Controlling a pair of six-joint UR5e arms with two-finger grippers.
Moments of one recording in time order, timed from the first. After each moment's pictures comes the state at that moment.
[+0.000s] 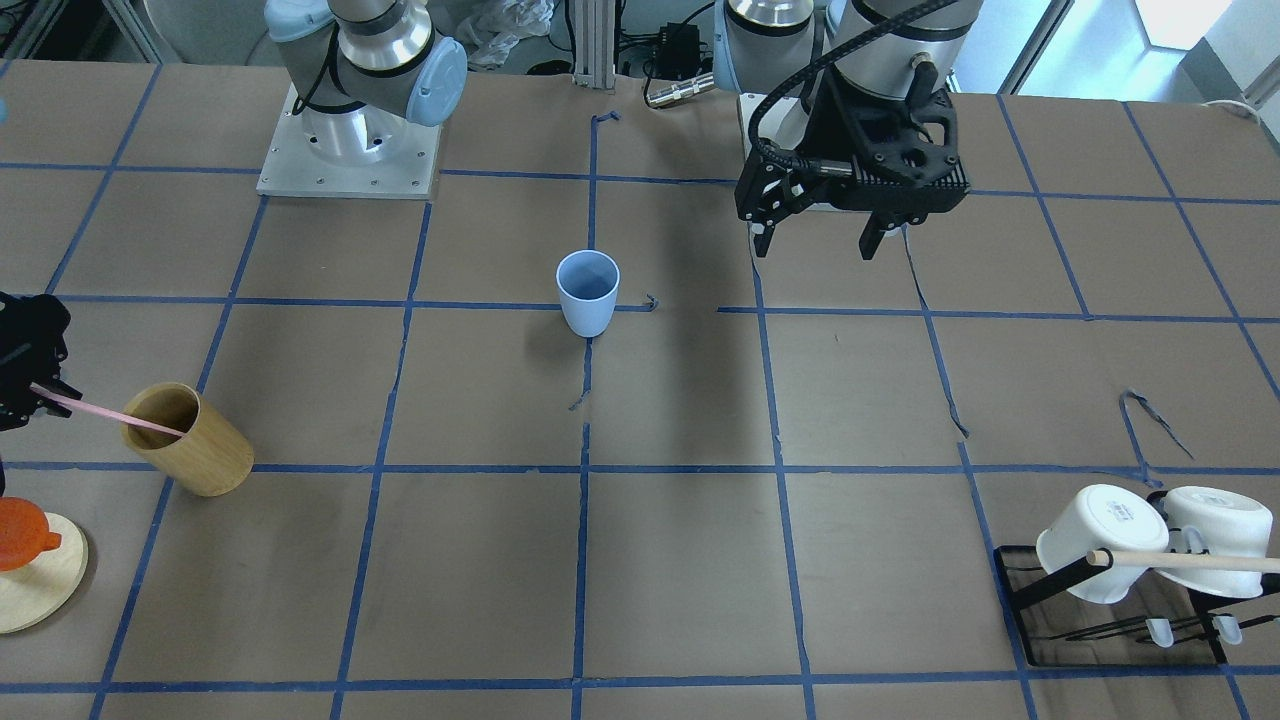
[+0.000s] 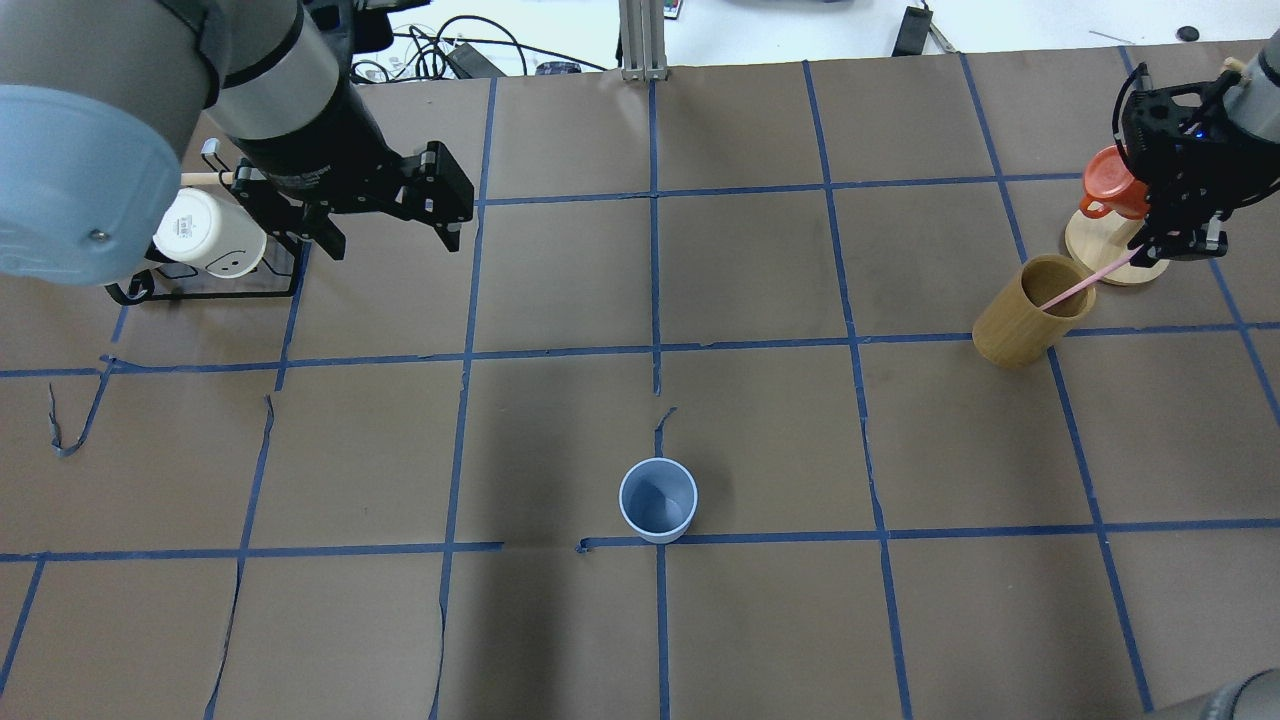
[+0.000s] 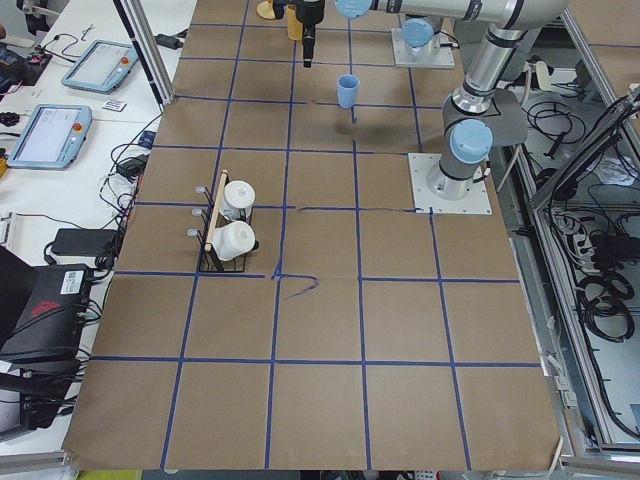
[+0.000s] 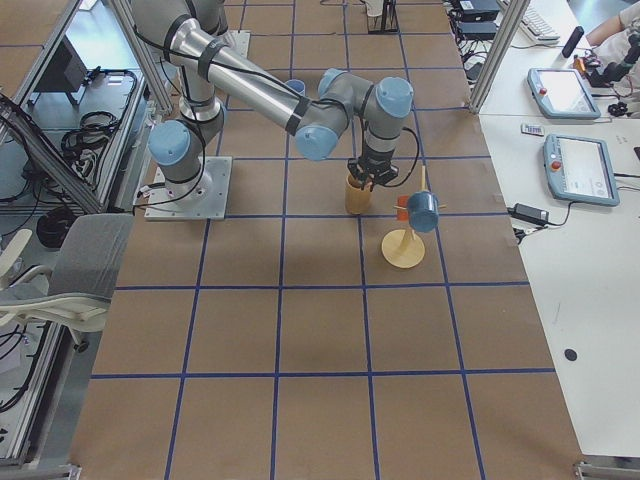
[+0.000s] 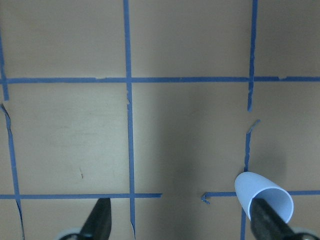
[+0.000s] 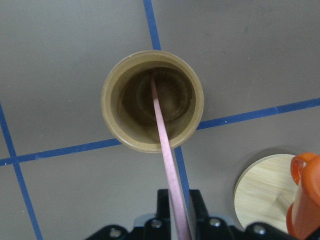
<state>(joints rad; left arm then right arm) -1.65 -1.55 -1.58 -1.49 1.56 -0.11 1.12 -1.33 1.65 -1.83 -1.59 -1.82</state>
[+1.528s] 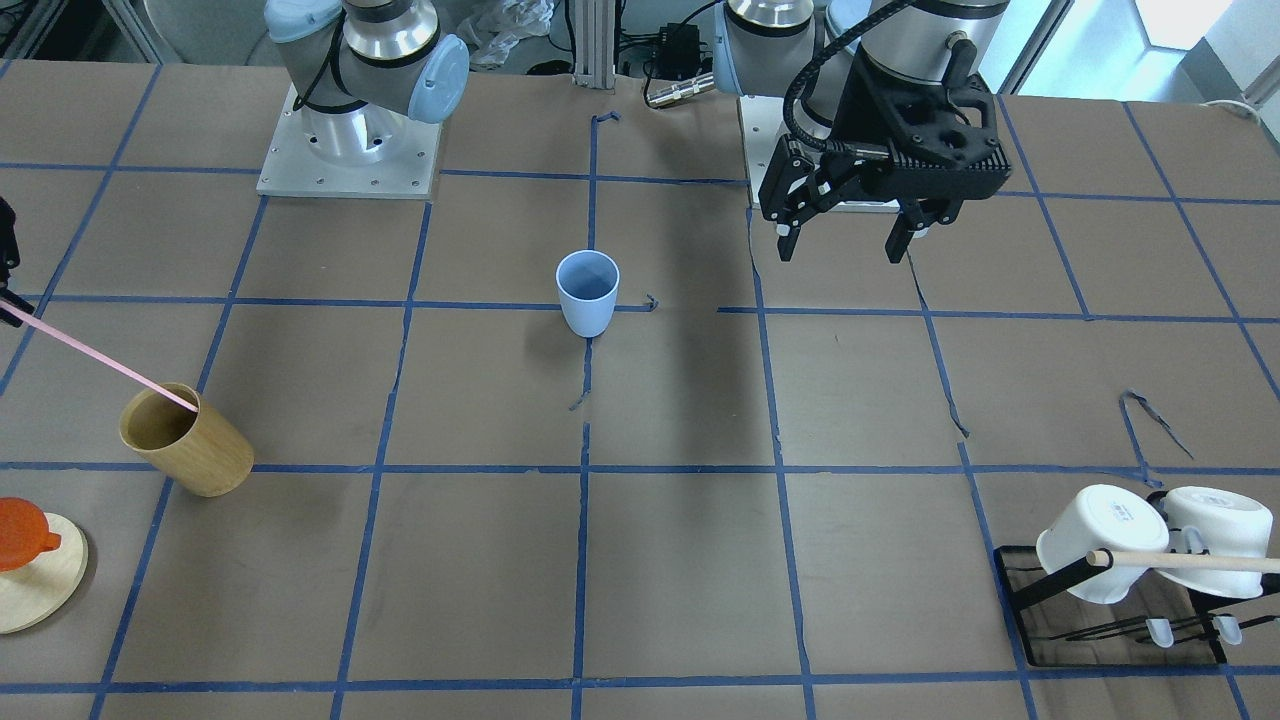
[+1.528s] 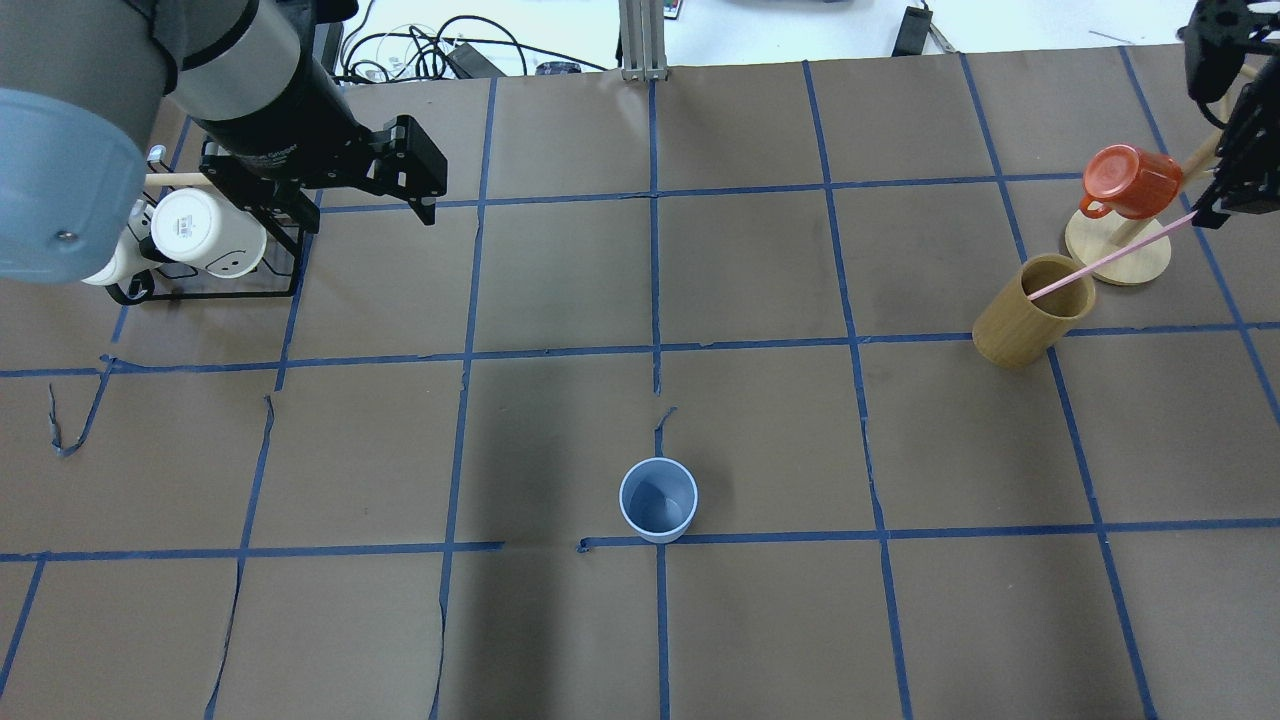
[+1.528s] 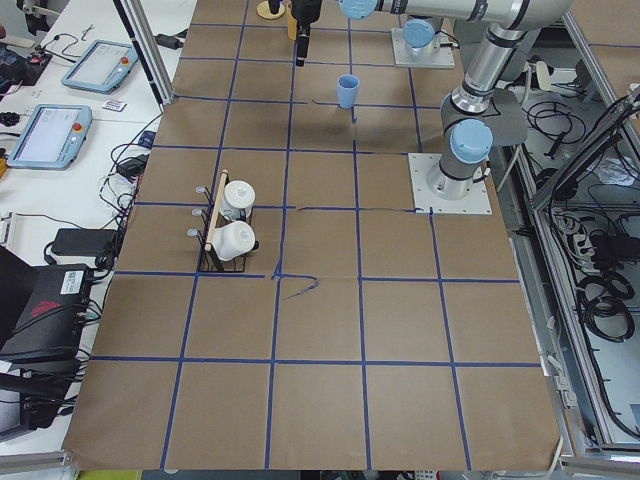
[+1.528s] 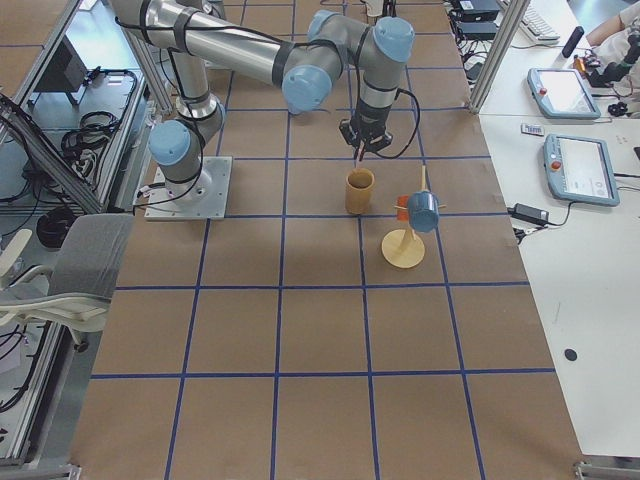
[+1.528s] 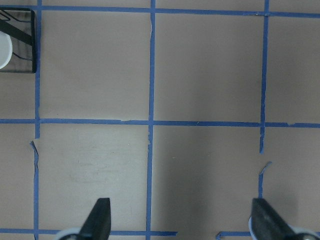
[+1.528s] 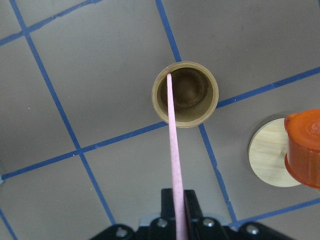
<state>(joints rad) -1.63 -1.53 -1.58 -1.46 1.57 -0.09 1.17 -1.44 1.47 -1.50 -1.66 -1.58</state>
